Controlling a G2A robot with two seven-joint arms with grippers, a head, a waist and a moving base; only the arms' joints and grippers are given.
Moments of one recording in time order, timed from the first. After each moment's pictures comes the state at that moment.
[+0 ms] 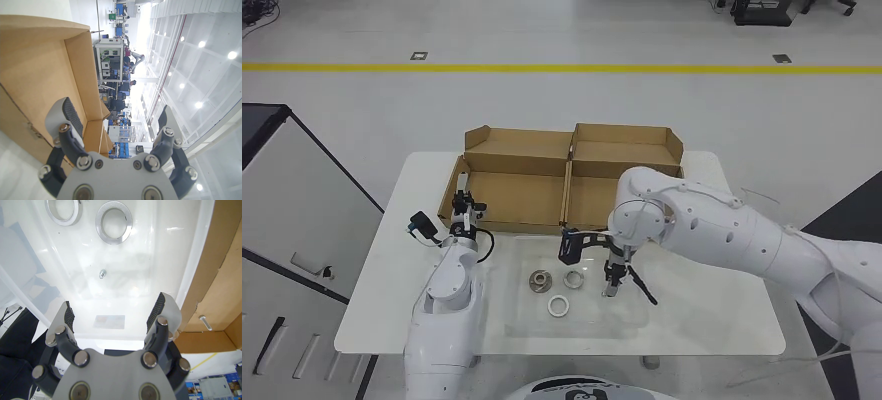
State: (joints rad) left arm 1.57 -1.57 -1.57 -1.57 0.00 0.00 0.00; right arm -0.43 -1.05 0.17 -1.62 -0.28 -0.28 1.54
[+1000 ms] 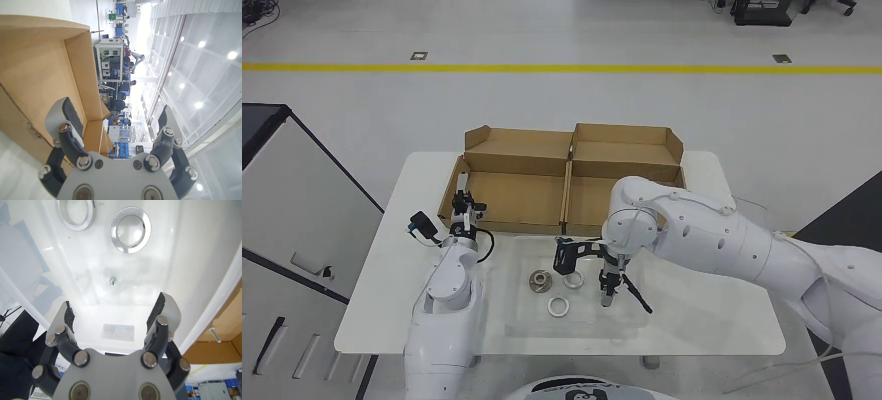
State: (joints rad) left arm 1.57 -1.57 -1.57 -1.57 0.00 0.00 0.00; right arm -0.46 -1.07 0.17 -1.62 -0.27 -0.29 1.54
